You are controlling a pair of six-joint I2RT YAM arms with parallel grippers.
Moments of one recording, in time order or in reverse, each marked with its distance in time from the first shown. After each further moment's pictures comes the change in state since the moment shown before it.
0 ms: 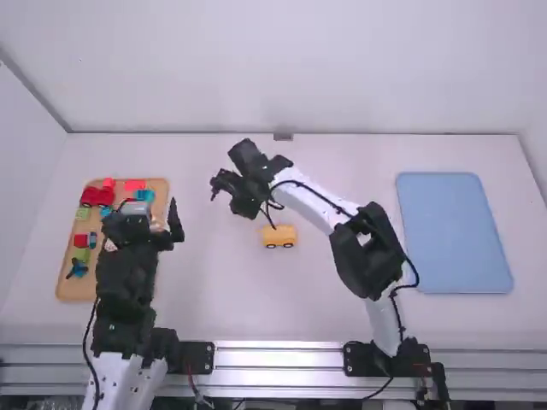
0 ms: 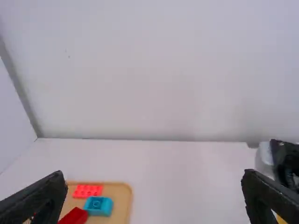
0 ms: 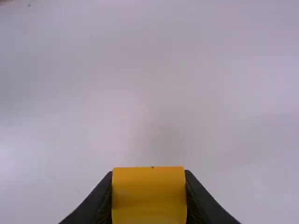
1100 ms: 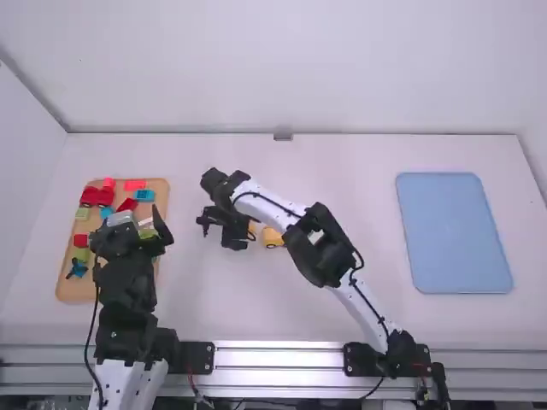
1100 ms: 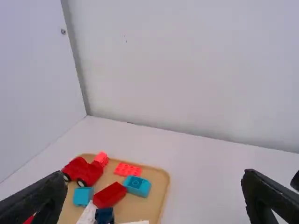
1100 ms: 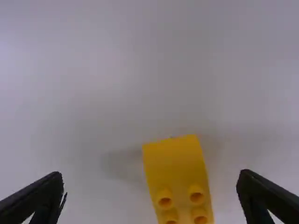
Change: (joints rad) left arm 0.011 -0.051 -0.046 -0.030 -0.220 -0.053; right arm 0.109 0.324 0.271 -0.260 0.166 -0.169
